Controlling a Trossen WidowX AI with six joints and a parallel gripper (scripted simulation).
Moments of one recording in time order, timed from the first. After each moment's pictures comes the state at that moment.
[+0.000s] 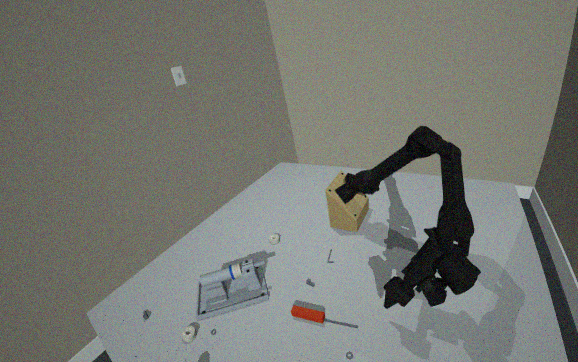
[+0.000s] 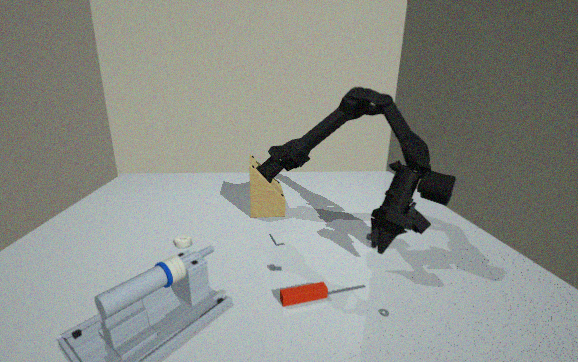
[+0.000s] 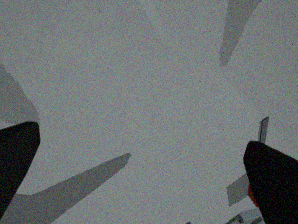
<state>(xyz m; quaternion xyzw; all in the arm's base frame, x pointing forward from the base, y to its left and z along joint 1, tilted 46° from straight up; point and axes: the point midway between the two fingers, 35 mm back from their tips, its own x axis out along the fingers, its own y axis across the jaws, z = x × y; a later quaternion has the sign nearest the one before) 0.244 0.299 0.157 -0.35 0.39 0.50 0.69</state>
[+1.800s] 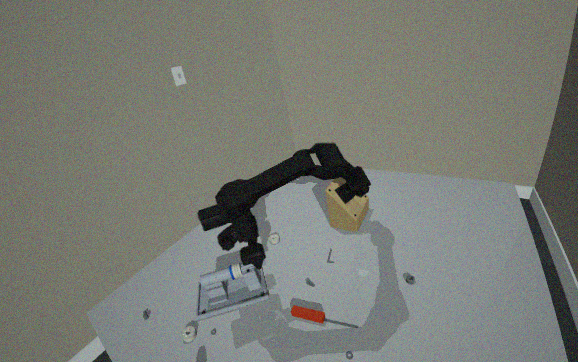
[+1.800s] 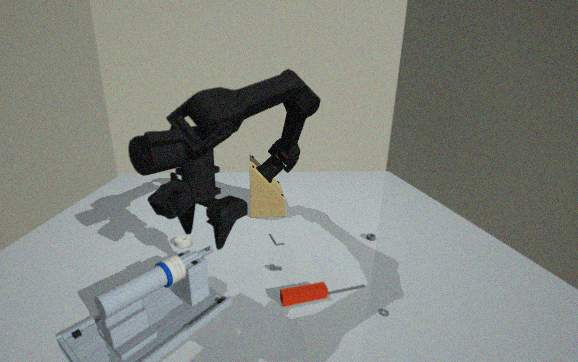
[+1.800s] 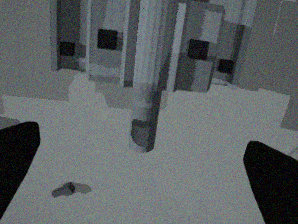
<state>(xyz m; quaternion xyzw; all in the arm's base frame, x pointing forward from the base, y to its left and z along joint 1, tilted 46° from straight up) 0.397 -0.021 -0.075 0.41 0.75 0.08 0.51</state>
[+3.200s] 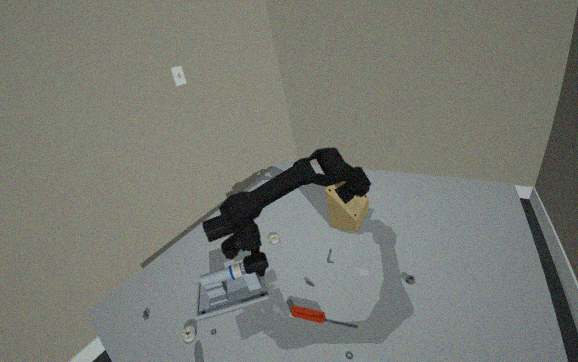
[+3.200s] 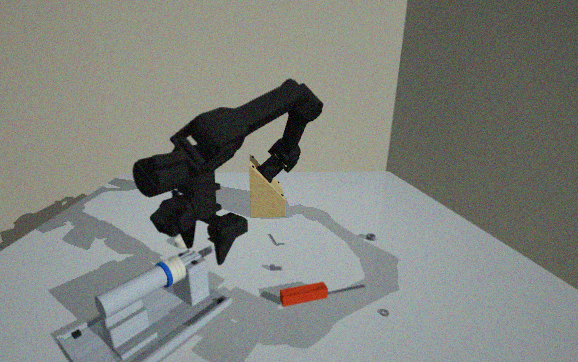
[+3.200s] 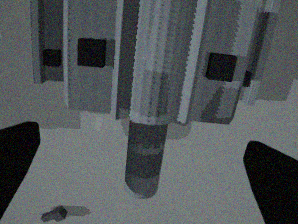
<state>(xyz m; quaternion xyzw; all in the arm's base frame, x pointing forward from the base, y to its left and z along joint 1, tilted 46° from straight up) 0.394 0.002 -0.098 0.41 0.75 0.08 0.52</state>
